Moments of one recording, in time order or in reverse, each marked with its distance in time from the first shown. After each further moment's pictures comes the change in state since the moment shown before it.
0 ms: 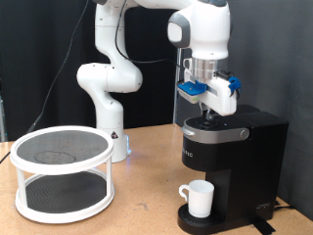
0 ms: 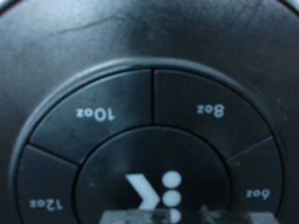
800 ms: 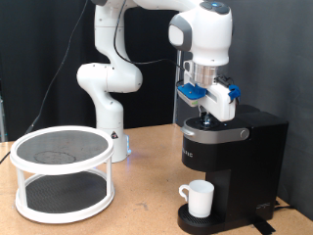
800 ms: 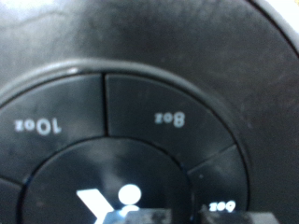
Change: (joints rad) arm -0.005 0.033 0.003 0.030 -0.003 -0.086 0.003
